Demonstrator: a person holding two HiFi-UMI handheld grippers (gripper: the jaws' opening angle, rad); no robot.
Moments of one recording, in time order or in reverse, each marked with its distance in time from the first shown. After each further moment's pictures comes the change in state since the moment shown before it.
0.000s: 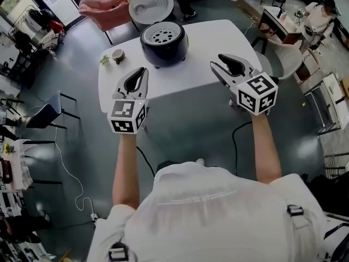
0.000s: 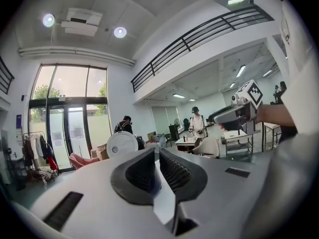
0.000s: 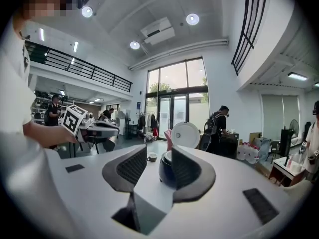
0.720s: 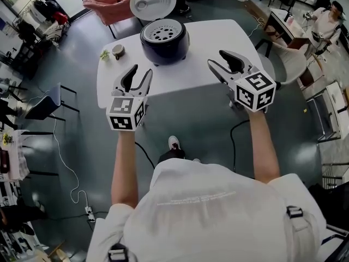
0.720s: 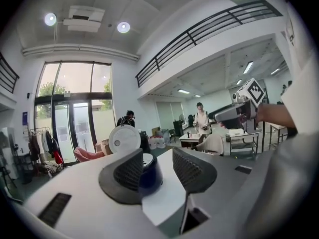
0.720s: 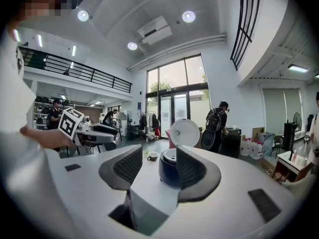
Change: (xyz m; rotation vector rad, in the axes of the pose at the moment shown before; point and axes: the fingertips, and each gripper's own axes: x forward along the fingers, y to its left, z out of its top) left arm 0.024 -0.009 -0.013 -0.027 0.060 0.055; right arm 0.013 -0.035 -0.010 0.043 0.008 0.031
